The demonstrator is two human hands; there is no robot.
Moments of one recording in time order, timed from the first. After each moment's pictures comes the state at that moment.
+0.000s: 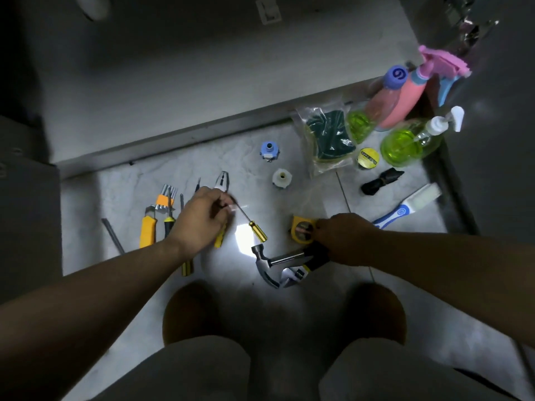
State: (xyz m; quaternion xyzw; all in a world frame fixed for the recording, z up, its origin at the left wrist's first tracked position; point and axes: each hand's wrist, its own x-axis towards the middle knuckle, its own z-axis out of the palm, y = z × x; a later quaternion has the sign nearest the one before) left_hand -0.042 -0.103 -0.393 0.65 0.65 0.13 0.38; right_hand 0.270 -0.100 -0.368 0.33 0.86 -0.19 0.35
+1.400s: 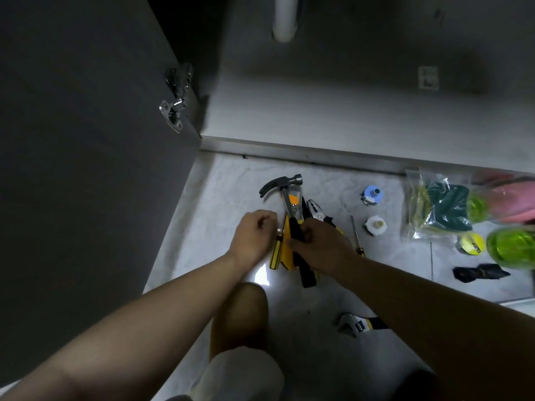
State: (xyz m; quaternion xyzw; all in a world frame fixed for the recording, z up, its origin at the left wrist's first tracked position) left_hand -0.088 -0.149 -0.390 0.37 0.75 0.31 0.45; right_hand 0.069 -0.089 -0.354 0.54 0.70 -0.47 0.09
